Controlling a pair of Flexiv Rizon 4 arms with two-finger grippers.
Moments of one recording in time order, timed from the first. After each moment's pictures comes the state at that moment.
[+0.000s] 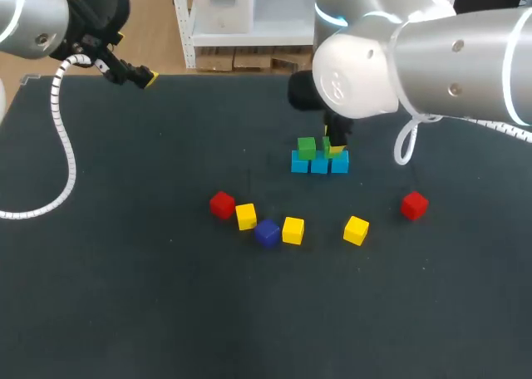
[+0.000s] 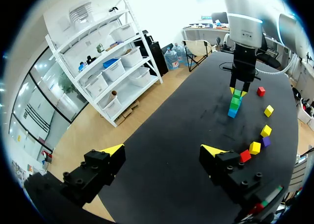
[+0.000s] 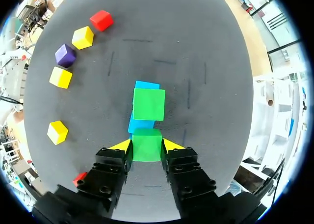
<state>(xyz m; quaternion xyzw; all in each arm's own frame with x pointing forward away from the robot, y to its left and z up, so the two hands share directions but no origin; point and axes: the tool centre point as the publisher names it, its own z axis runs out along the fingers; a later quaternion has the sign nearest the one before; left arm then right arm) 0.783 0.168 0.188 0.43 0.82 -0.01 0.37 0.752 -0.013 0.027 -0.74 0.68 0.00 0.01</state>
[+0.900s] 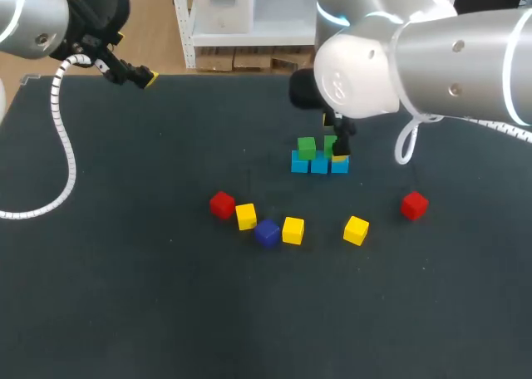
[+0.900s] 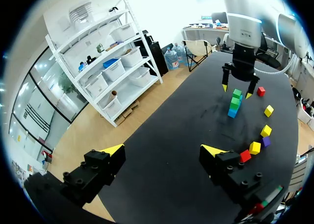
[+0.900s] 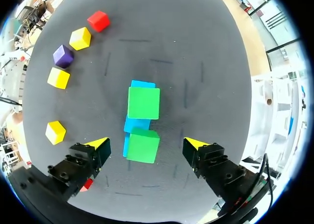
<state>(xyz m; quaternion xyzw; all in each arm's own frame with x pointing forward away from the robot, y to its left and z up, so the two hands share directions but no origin) 0.783 0.168 0.188 0.43 0.82 -0.01 0.37 0.758 -0.015 0.027 -0.73 0.68 0.00 0.02</state>
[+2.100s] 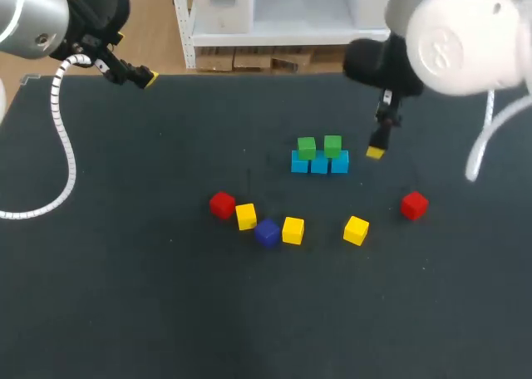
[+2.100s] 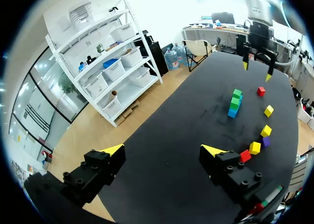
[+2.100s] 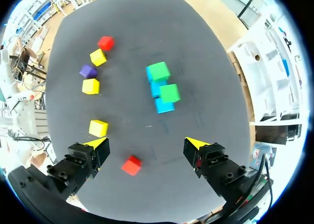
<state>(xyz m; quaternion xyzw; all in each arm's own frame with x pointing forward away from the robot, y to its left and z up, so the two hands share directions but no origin) 0.783 0.168 0.188 0.43 0.82 -0.01 0.37 0.681 -0.067 0.098 -0.59 0.80 0.06 0.04</state>
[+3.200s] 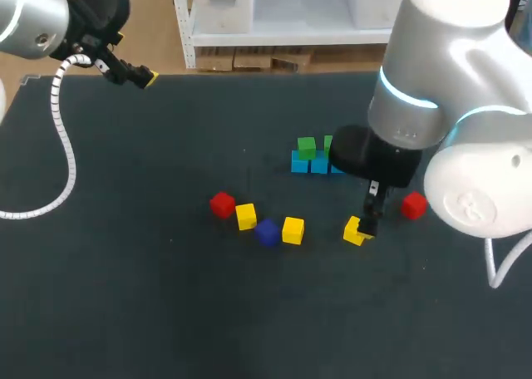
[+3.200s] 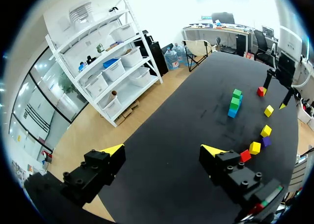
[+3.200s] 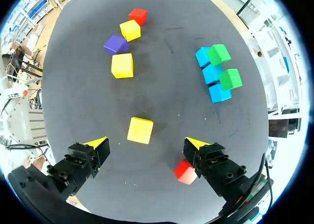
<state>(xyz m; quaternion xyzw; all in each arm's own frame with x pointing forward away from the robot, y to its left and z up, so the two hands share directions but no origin) 0.783 0.168 0.188 0.43 0.82 -0.01 0.37 0.587 -0.047 0.033 -0.58 0.81 0.03 0.04</state>
